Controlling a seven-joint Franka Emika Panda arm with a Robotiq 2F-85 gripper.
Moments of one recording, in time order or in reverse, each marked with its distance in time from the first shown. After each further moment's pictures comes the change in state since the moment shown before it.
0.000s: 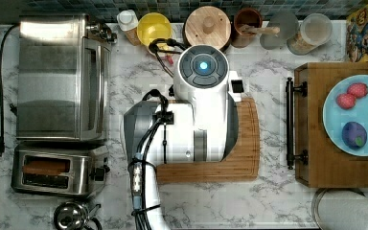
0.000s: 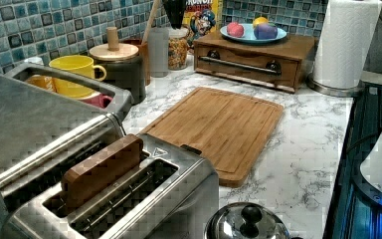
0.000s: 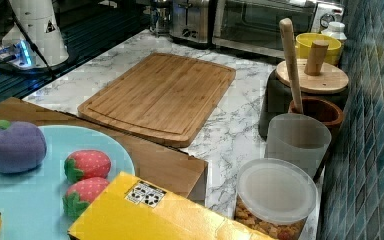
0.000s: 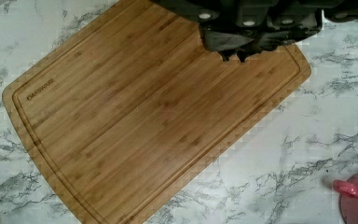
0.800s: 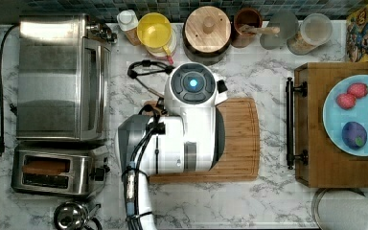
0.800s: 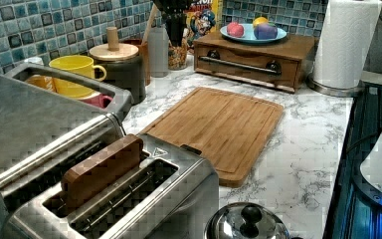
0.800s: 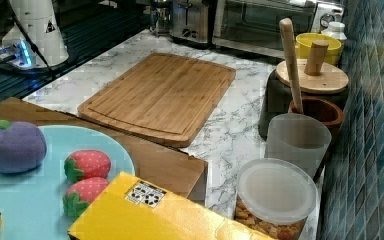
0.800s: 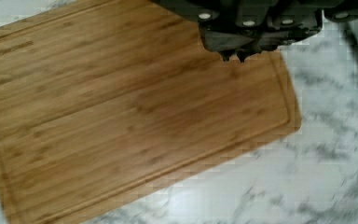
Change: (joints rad) arm -0.001 -0.047 0.049 -0.149 0.071 0.100 -0.327
